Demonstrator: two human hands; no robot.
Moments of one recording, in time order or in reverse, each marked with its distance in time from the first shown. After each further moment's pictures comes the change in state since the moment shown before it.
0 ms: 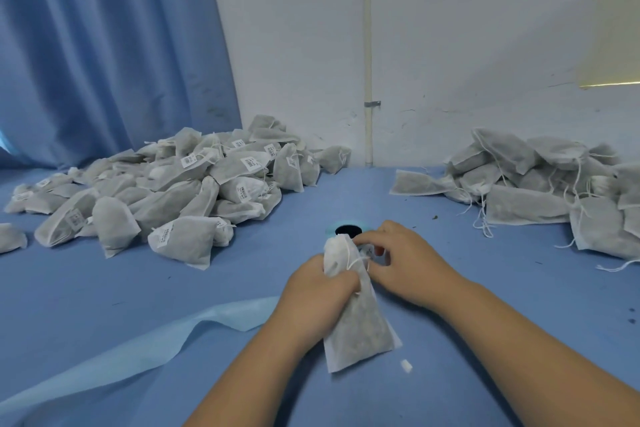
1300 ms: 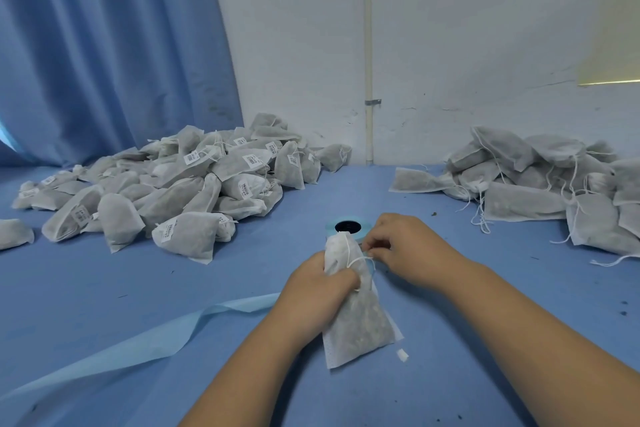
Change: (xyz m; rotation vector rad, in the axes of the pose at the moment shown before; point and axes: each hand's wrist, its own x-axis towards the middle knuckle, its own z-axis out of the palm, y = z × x) left_hand -0.012 0.006 -0.001 0.005 -0.013 -0.055; right_hand 0.008 -0.003 -0.018 -0.111 -0.088 -0.022
